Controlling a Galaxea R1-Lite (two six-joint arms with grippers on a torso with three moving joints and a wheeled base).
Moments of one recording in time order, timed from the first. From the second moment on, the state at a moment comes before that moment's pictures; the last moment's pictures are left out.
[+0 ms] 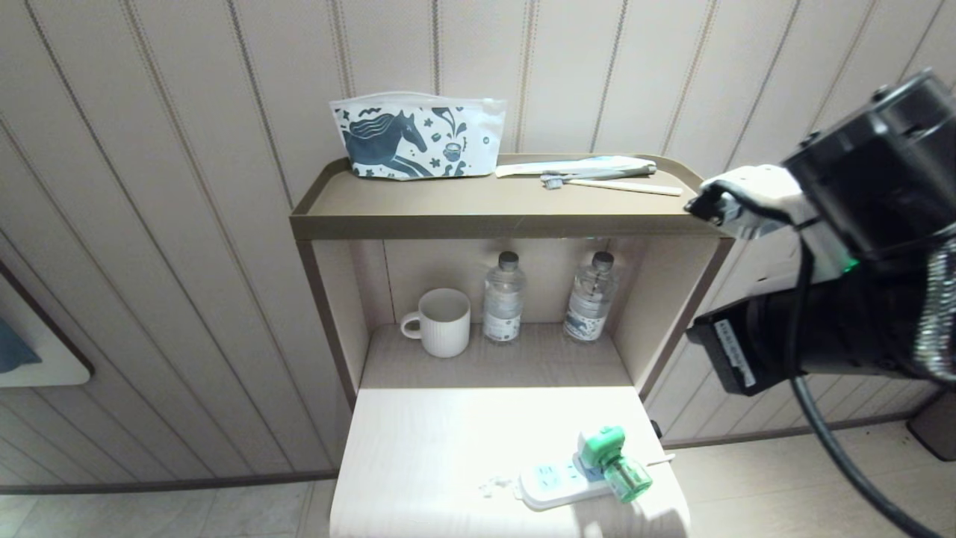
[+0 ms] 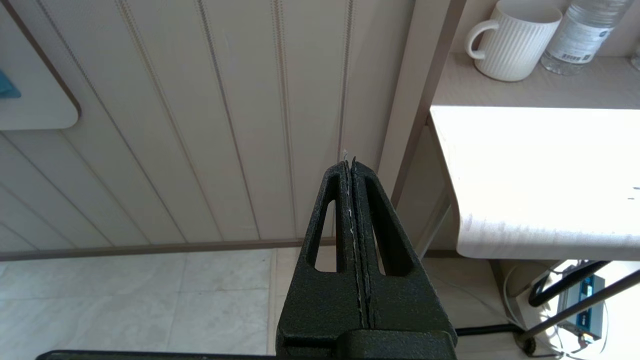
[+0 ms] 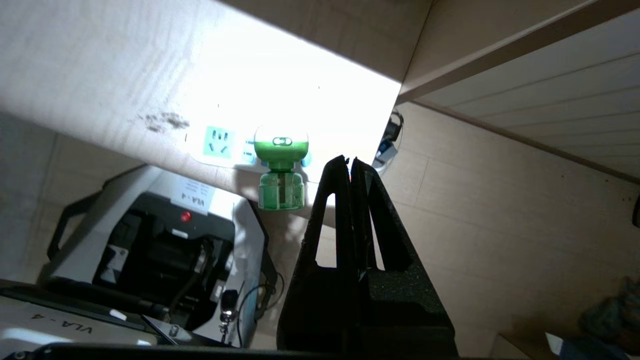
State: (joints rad) left arm 0.00 0.00 -0.05 0.13 -0.01 0.00; right arm 0.73 1.49 -1.43 0.74 -0.42 0.20
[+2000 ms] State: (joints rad) left arm 0.00 0.00 -0.05 0.13 -0.01 0.00; right arm 0.53 2.05 -1.39 0.66 -0.02 -0.20
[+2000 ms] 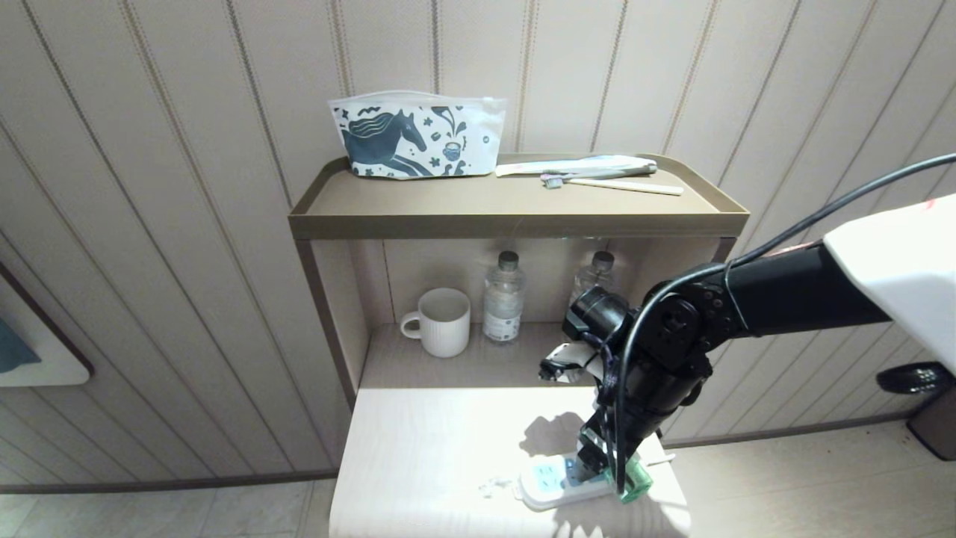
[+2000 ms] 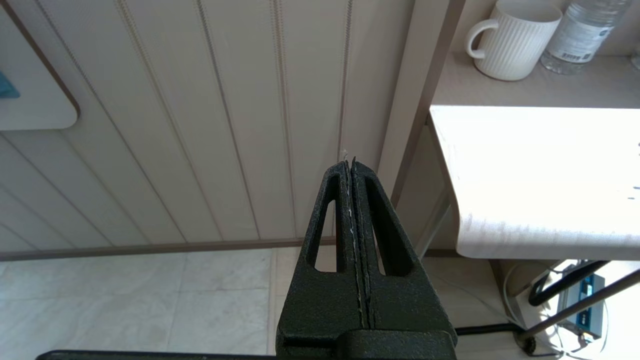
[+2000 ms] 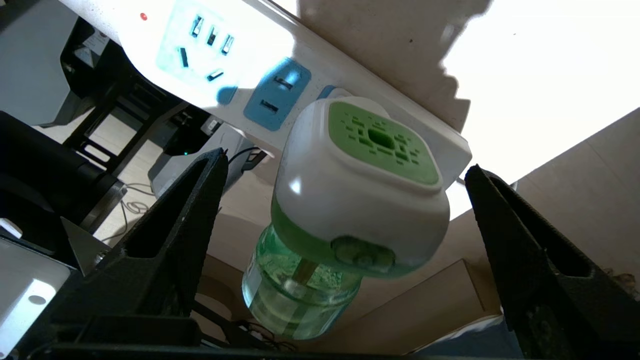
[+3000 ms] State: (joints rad) left arm 0.00 0.00 -0.05 0.13 -0.01 0.00; right arm 0.52 2.12 -1.50 0.79 -0.03 -0.09
